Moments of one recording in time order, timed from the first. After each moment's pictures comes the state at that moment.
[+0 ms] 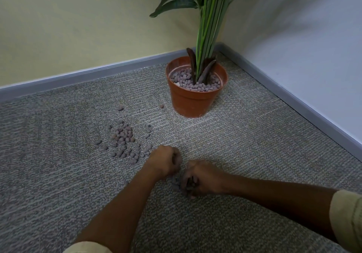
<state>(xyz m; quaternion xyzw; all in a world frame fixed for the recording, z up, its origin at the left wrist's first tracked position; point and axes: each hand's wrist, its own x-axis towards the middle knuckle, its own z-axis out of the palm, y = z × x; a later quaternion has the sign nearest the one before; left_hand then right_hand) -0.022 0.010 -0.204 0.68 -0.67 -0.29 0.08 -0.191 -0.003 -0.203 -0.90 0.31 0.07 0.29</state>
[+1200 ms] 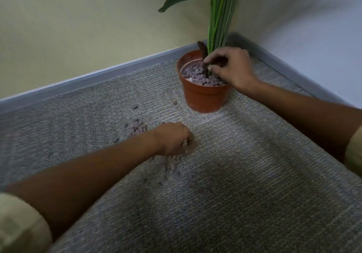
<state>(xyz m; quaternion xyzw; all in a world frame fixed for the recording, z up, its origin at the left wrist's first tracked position) 0.001 -0.009 -0.119 0.51 -0.84 -0.16 -0.12 -0.160 -0.146 -0.073 -0.79 0.47 -0.34 0.20</state>
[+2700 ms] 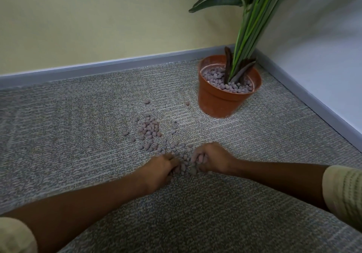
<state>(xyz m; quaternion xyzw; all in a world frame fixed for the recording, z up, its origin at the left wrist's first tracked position) 0.057 0.063 -0.204 0.58 -0.79 -0.21 0.00 -0.130 -0.033 -0.203 -0.85 0.40 0.02 0.33</state>
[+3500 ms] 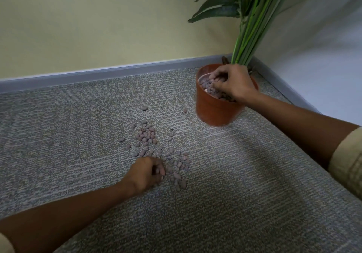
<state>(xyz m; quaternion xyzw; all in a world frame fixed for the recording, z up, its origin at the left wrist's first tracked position) 0.072 0.059 -0.221 0.69 -0.61 -0.34 0.18 -0.116 -0.160 -0.070 -0.84 0.45 -0.26 0.16</state>
